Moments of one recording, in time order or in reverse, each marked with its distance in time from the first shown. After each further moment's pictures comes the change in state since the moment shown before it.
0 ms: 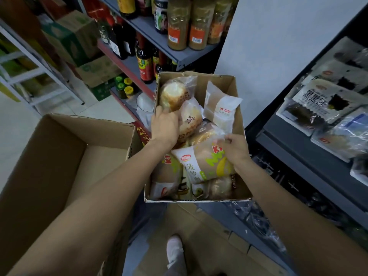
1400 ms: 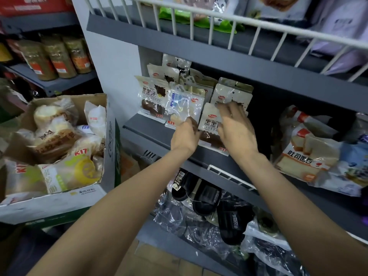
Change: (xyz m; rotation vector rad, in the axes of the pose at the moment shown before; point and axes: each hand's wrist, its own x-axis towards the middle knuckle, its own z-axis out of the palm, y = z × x) left_hand -0.138 0.430 0.068 -0.584 -0.084 0.201; right_hand -0.066 0.142 -0.375 -0.817 0.613 -0.682
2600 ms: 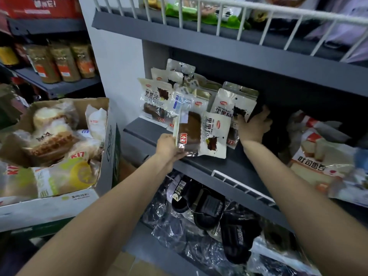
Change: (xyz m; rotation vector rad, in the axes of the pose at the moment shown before) left_hand 0.001 -0.052 -0.007 -0.917 0.006 -0.467; right_hand 0.039 0.043 0.055 0.674 0.164 0.789
